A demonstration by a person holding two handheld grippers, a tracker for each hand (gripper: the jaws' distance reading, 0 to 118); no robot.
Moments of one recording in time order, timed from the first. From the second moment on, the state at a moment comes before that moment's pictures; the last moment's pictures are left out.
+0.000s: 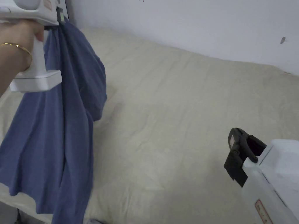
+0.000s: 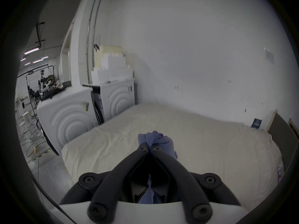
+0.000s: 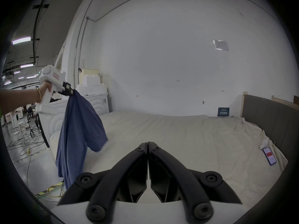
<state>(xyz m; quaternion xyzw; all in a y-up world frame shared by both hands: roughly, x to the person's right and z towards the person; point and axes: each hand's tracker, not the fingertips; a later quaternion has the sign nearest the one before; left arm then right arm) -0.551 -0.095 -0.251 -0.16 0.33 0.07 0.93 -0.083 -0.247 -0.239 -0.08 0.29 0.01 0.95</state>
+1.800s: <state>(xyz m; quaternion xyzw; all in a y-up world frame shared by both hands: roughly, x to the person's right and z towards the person) -0.124 -0.382 -0.382 -0.43 -0.07 -0.05 0.90 0.132 -0.279 -0.178 -0.13 0.04 -0.02 0.99</state>
